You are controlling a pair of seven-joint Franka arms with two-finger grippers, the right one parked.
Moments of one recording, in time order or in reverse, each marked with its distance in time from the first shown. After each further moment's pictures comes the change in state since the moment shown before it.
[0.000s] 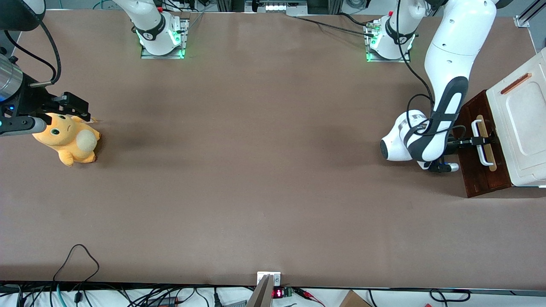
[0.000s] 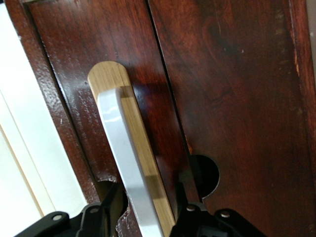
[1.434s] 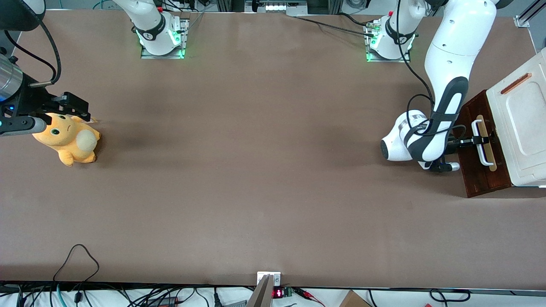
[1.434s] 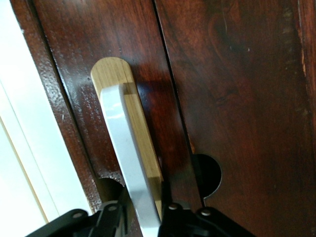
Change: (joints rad) arm -0.001 0.001 0.000 0.000 0.000 -0.009 -0.028
